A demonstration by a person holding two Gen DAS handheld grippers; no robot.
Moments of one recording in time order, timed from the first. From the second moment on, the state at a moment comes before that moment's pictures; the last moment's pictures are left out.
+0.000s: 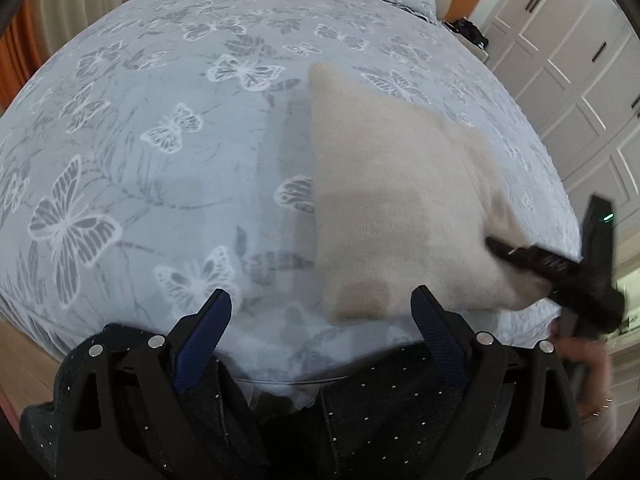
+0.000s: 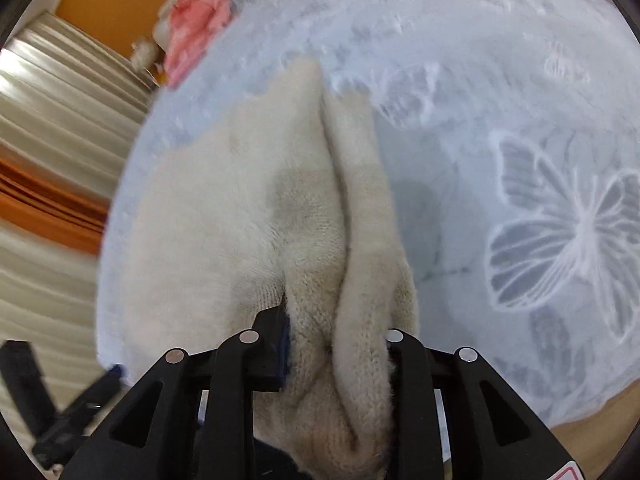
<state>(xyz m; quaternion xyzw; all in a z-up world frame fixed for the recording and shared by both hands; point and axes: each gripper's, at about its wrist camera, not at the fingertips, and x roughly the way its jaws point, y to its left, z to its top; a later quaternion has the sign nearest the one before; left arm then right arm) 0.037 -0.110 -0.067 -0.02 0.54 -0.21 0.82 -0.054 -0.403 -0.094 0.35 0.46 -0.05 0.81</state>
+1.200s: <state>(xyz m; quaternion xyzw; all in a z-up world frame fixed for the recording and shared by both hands) 0.060 -0.174 -0.100 0.09 0.56 -0.26 0.78 -0.005 -0.448 -0.078 0.35 0.46 -0.04 0.82</state>
